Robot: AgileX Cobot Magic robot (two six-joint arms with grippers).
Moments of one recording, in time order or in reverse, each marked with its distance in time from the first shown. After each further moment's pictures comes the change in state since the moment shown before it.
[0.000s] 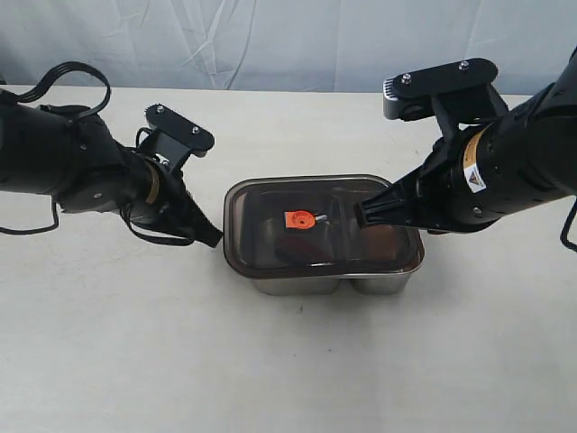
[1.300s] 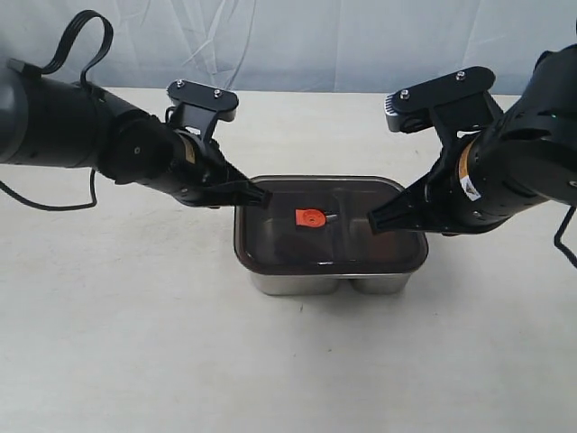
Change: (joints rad) left arm -0.033 0.027 -0.124 -0.552 -0.053 0.315; right arm 0.000 0.055 0.000 -0.143 0.061 0.081
